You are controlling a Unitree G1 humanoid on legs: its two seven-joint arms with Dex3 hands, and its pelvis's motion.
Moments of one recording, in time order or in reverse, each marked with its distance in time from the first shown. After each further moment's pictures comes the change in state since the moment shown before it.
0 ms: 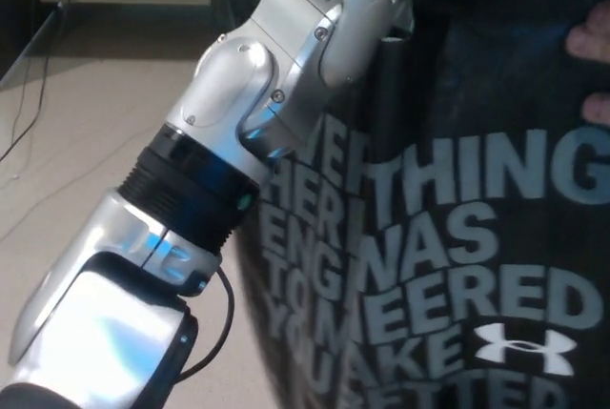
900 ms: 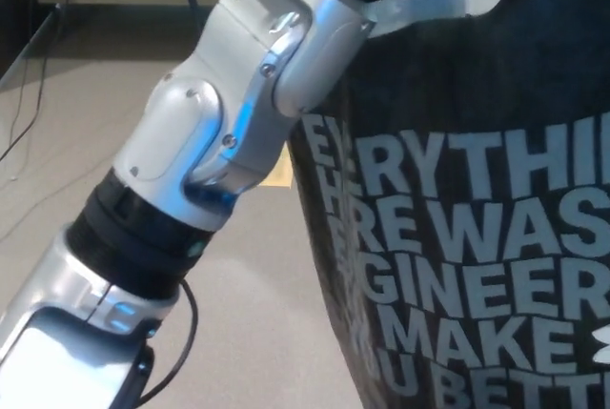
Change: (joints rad) left_arm 0.130 0.104 -0.001 -0.349 0.000 0.141 -0.434; right_arm -0.003 0.001 0.009 0.000 -0.001 0.000 0.001
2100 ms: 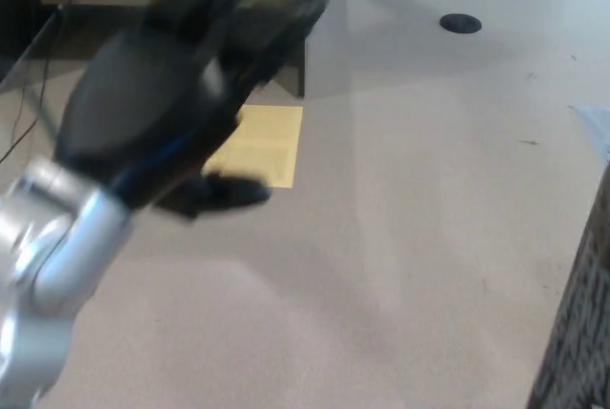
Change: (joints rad) left_arm 0.776 0.292 0.254 -0.444 -0.140 0.089 -0.440; right_arm -0.005 0.000 0.015 0.003 -0.004 0.001 0.002
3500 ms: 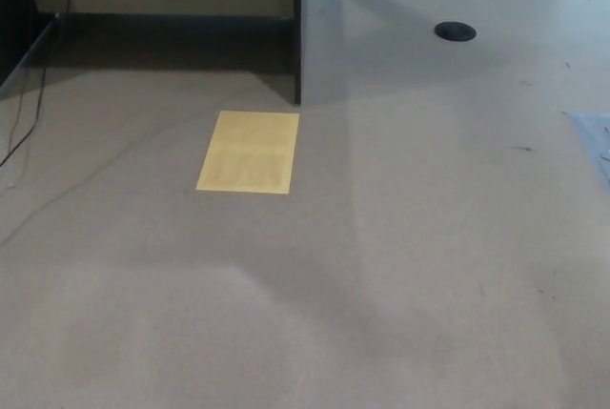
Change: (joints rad) left_arm 0.349 -0.155 0.291 1.347 -0.333 -0.557 0.429; right_arm -0.144 -0.013 -0.049 0.091 0.017 0.003 0.003
